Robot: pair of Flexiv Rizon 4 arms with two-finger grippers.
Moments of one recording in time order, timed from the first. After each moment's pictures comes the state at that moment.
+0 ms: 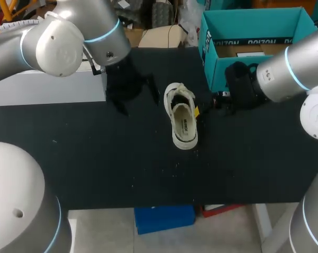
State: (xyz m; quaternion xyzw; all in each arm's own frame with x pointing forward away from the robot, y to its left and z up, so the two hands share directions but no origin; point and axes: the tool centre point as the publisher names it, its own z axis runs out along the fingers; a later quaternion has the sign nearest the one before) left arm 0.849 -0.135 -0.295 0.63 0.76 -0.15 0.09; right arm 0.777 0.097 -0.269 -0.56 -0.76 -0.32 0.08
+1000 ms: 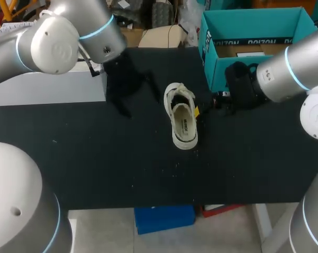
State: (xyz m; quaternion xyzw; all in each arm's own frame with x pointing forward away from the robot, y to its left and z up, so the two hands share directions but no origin) left arm 0.833 -0.137 -0.283 0.56 0.80 -0.21 0.07; right arm 0.777 0.097 -0.269 -0.56 -0.76 -0.32 0.08
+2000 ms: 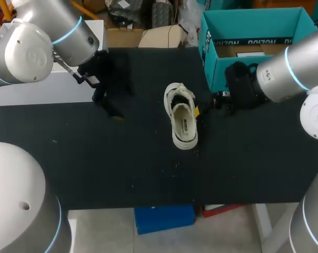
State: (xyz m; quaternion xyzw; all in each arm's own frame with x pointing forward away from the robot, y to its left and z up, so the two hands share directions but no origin) left arm 0.847 -0.079 -0.290 0.12 0.96 -0.25 0.01; right arm 0.777 0.097 -0.269 -0.56 -0.76 -0.32 0.08
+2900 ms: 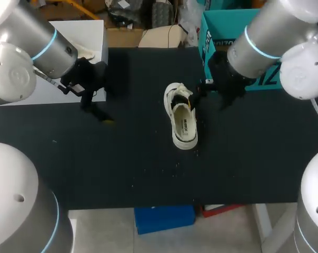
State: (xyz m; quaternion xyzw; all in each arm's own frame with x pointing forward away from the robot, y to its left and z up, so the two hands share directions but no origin) left arm 0.849 -0.045 -0.305 0.05 0.96 -0.28 0.03; right arm 0.818 0.101 -0.281 -0.61 -0.77 -0.18 0.05
